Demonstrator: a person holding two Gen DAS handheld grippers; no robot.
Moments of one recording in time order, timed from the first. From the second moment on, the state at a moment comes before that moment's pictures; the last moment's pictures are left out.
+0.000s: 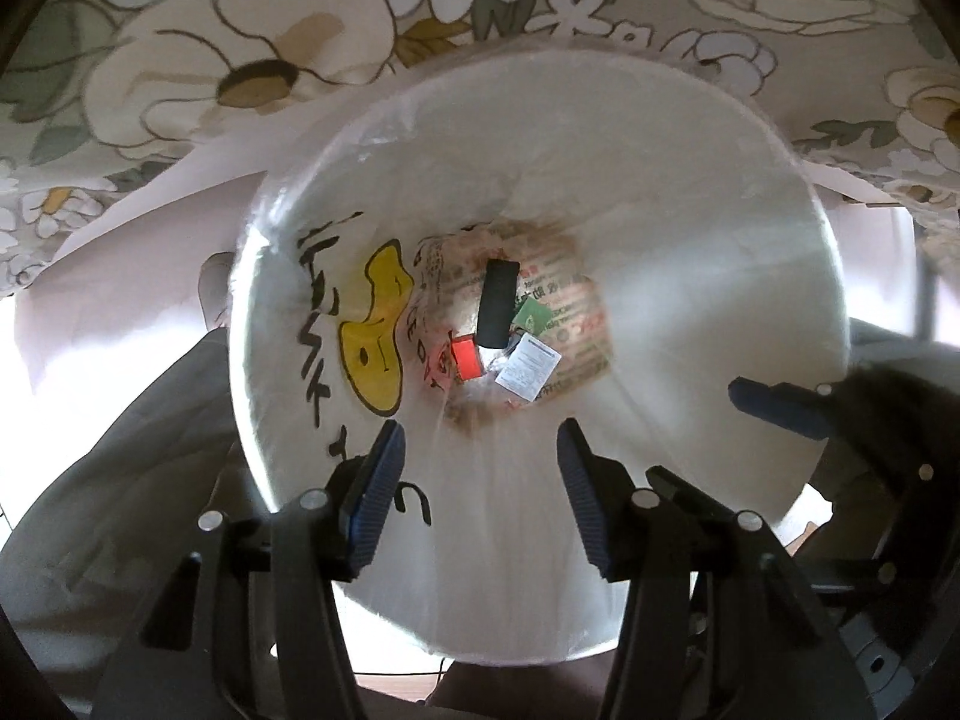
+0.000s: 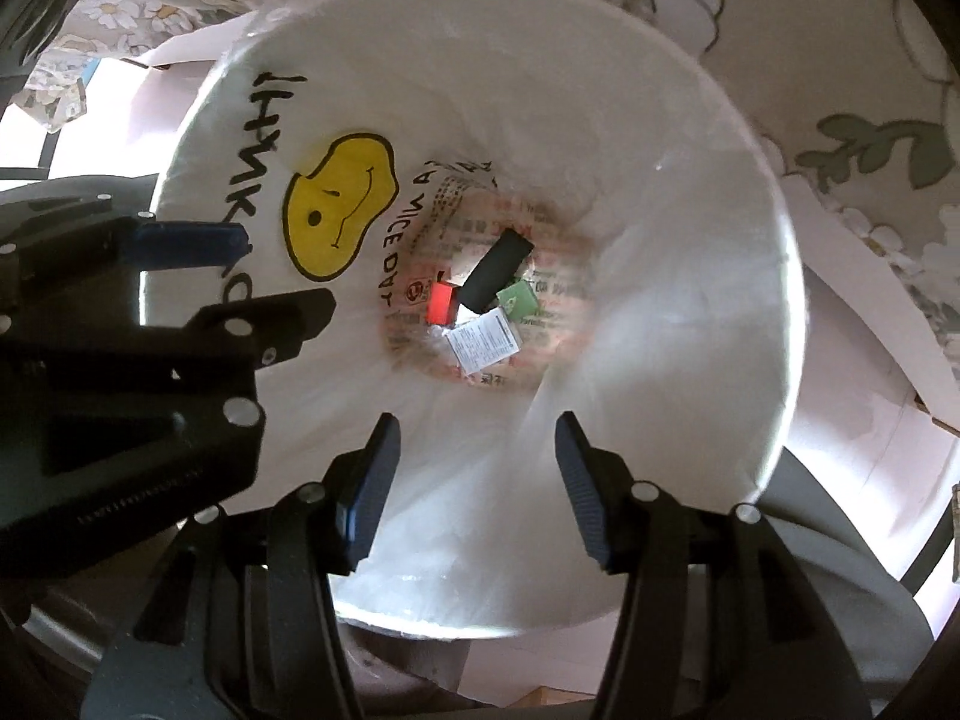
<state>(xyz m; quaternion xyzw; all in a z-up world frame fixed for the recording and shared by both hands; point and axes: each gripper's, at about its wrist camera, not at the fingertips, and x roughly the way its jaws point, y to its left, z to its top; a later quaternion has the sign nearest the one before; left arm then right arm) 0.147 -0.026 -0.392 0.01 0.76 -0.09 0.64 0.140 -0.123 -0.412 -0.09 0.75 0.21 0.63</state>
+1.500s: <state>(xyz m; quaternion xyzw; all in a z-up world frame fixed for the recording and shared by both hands) 0.199 -0.019 -0.024 0.09 0.47 -0.11 0.87 0.209 -0.180 -0.016 -0.13 0.49 0.18 0.84</state>
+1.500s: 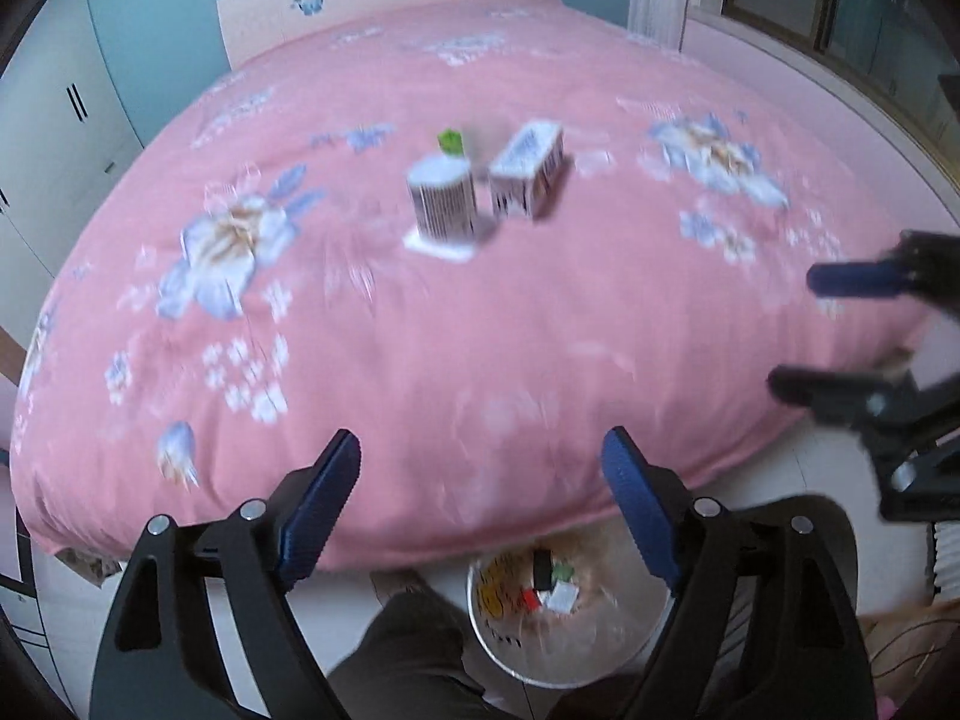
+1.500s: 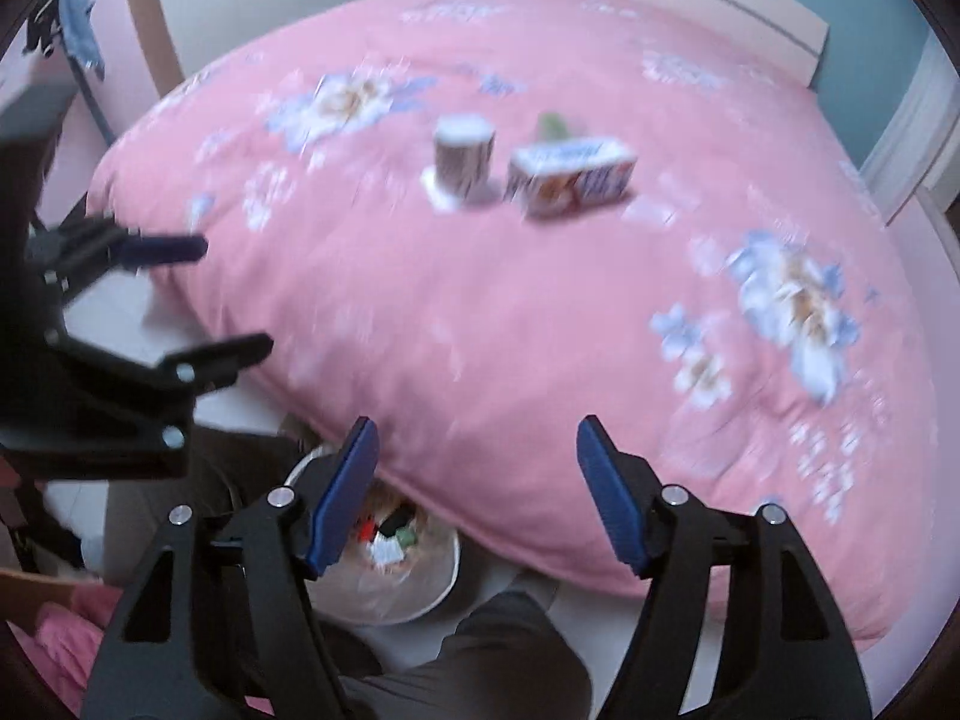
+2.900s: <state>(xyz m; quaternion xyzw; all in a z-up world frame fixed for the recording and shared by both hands) 0.404 -0.024 -0.098 0.06 0.45 -0.18 0.87 0.527 -0.113 -0.090 -0.12 0.56 0.22 0.79</state>
